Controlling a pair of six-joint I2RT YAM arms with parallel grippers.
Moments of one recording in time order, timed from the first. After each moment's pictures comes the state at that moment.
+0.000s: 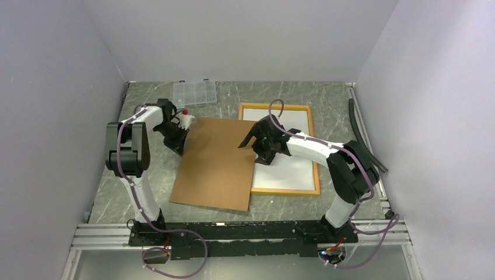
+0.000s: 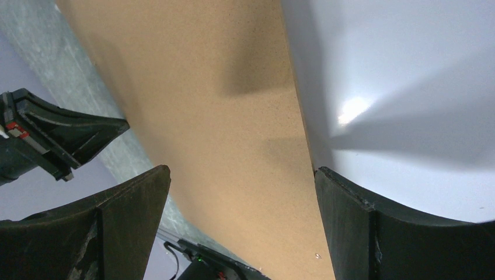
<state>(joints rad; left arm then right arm) -0.01 1.97 1.35 -0.89 0.33 0.52 0.64 1.70 1.05 -0.27 -0.12 1.24</state>
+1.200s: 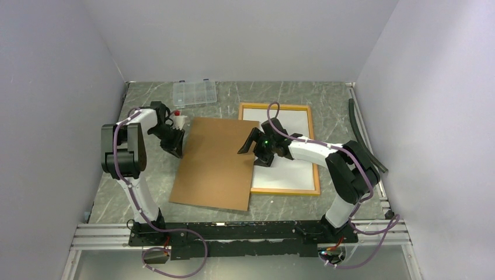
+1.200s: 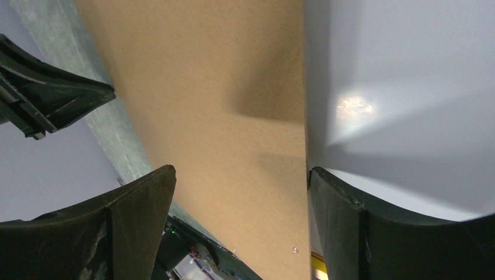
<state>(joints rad) 0.06 1.95 1.30 -0.87 0.40 0.42 0.61 1.70 0.95 -0.14 -0.25 1.09</state>
